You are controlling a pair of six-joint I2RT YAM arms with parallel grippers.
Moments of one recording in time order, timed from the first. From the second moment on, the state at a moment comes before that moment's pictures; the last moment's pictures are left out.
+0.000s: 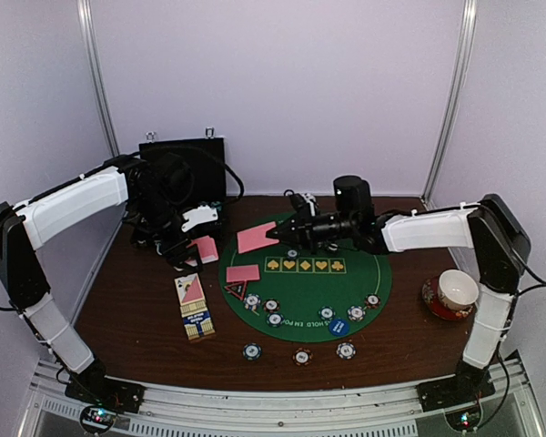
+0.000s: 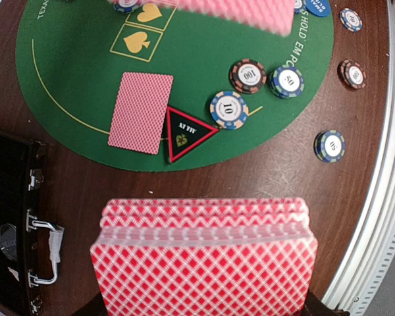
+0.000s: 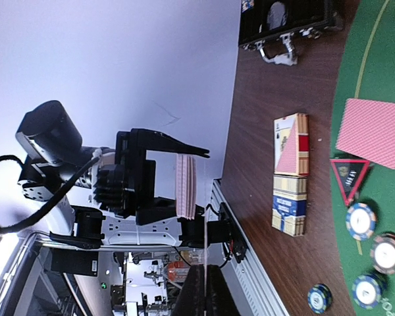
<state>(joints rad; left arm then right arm) -0.55 1.64 1.51 -1.15 0.28 0.67 0.68 1.87 1.22 0.41 -0.85 1.26</state>
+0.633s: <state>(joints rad) -0.55 1.65 1.51 -1.16 0.28 0.67 0.34 1.63 0.93 -0.33 -0.73 0.66</state>
